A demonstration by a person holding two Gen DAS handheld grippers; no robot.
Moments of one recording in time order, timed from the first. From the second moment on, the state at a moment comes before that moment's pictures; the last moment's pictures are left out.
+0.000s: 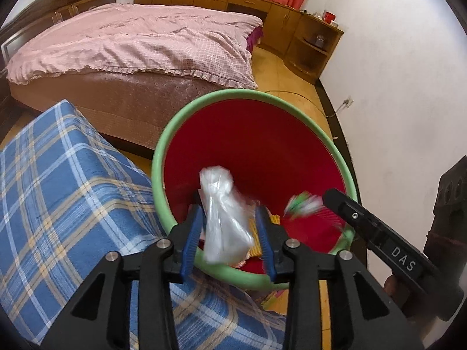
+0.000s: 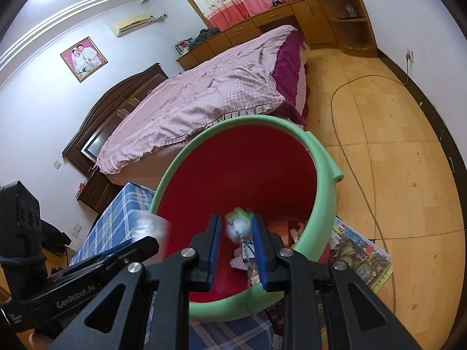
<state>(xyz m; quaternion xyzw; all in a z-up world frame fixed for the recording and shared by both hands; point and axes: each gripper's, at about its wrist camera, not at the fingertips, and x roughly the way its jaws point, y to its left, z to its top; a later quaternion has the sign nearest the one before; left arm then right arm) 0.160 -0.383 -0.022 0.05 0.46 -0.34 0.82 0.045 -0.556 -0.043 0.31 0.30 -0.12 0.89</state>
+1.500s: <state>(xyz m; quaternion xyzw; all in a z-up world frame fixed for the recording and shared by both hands) 0.096 -0.121 0.034 -0.01 0.39 -0.10 0.91 0.005 -0.360 0.032 0.22 0.28 -0.01 0.93</state>
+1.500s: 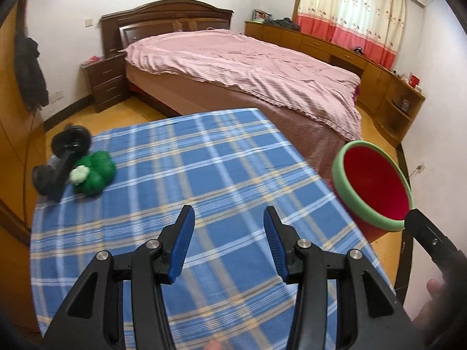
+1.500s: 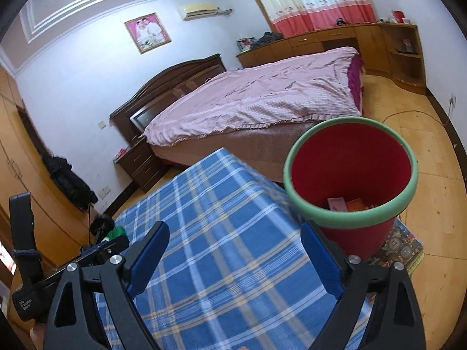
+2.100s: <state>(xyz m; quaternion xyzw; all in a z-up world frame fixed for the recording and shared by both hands) 0.051 -0.072 0.040 -0.02 0.35 -0.07 0.93 -0.028 -0.293 0.040 0.15 0.27 -0.01 0.95</state>
